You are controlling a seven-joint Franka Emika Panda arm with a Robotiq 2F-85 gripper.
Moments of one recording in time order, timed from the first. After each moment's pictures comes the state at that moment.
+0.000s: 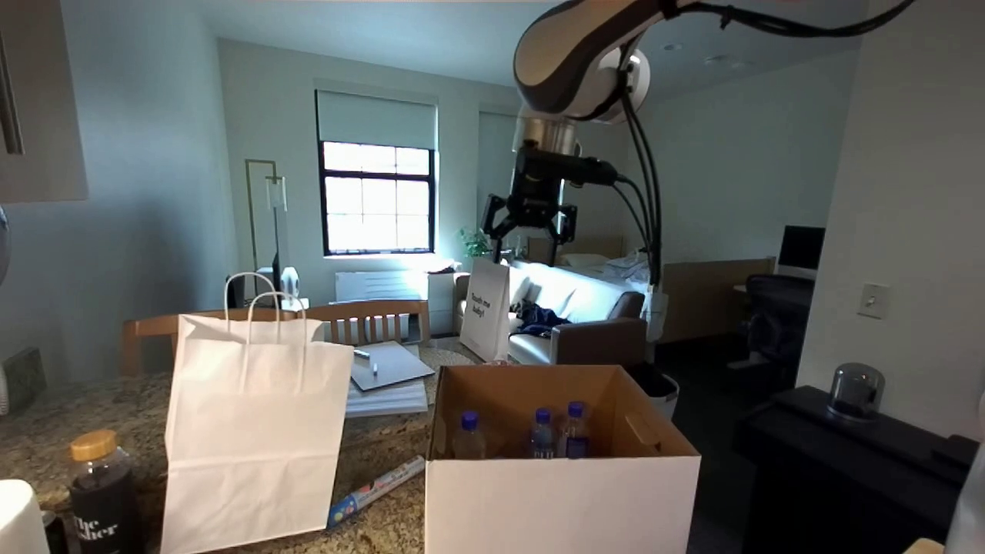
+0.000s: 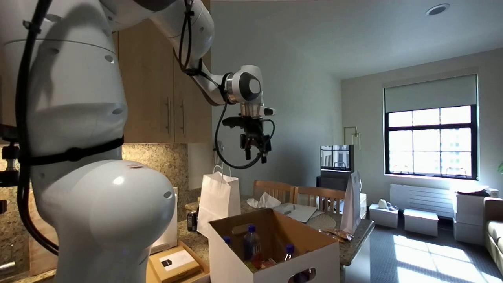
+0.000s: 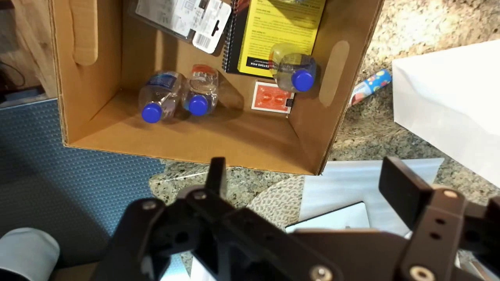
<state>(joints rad) 0.05 -0.18 0.15 -2.12 0.04 2.11 0.44</state>
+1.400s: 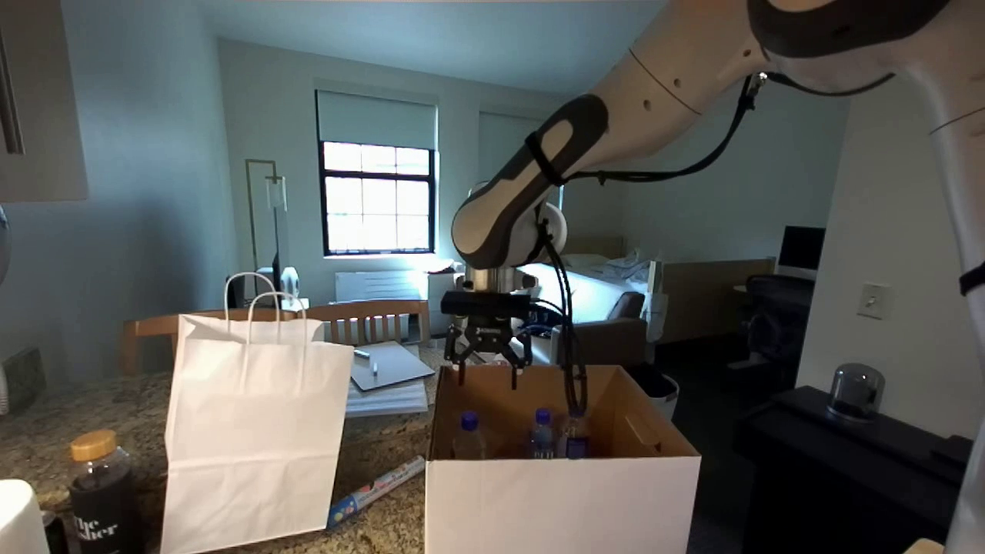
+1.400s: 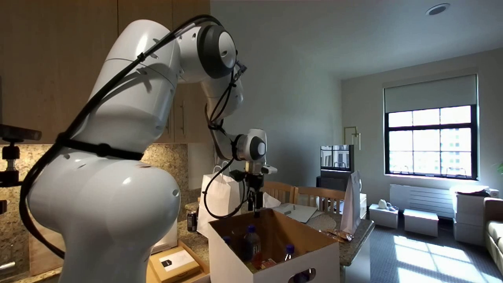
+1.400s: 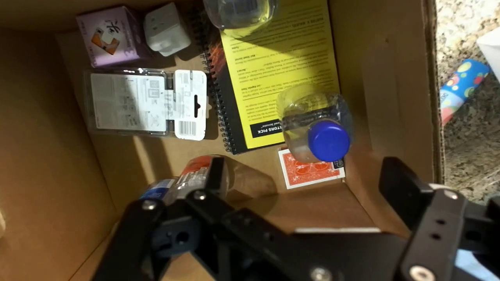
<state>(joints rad) 0.15 0.33 0.11 -2.01 0.01 2.29 0.91</state>
